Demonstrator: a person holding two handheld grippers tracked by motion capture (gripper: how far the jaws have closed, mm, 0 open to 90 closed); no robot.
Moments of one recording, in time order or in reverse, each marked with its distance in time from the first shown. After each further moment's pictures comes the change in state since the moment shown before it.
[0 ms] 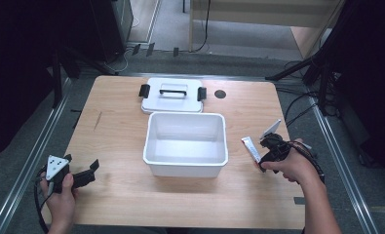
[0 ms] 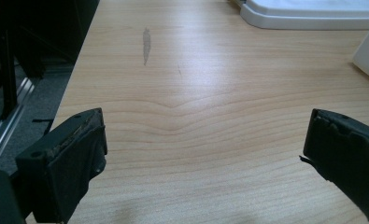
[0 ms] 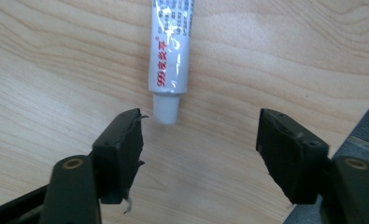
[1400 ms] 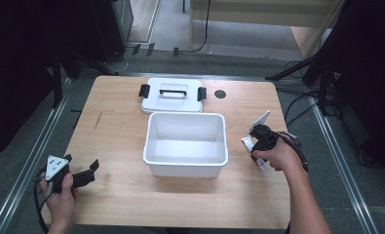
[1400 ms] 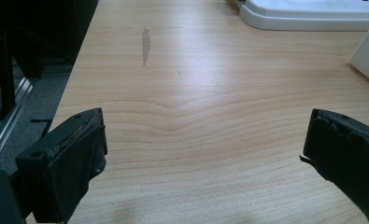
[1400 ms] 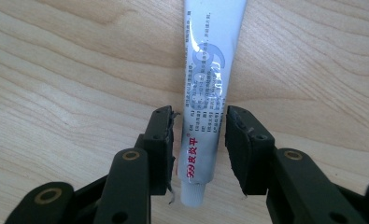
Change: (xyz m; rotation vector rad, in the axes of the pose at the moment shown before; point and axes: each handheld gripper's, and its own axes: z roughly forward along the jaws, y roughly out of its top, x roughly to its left) left arm 0.001 0.000 0.000 0.000 -0.006 -0.004; right arm 0.006 0.042 0.012 -0.017 0.073 -0.004
